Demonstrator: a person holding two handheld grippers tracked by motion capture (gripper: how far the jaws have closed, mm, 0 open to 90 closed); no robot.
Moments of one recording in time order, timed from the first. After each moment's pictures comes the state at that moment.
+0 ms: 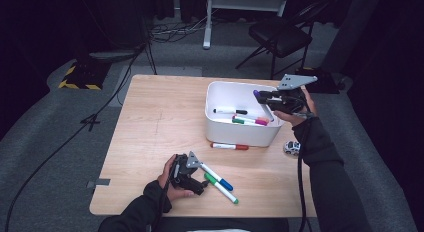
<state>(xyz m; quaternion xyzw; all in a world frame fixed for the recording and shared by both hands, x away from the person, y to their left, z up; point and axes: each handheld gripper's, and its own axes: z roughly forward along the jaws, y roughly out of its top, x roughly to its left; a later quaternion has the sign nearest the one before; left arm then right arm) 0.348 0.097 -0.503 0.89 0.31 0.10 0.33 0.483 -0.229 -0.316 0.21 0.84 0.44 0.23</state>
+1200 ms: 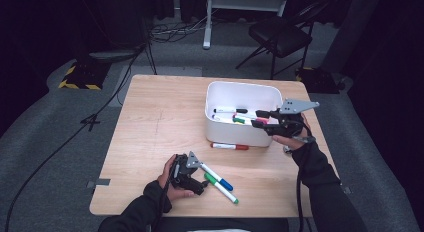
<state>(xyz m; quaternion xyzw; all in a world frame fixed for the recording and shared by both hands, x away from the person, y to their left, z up) 0.348 0.097 -0.502 0.89 0.31 0.10 0.33 0.440 -0.235 -0.362 0.19 0.82 0.51 0.16</state>
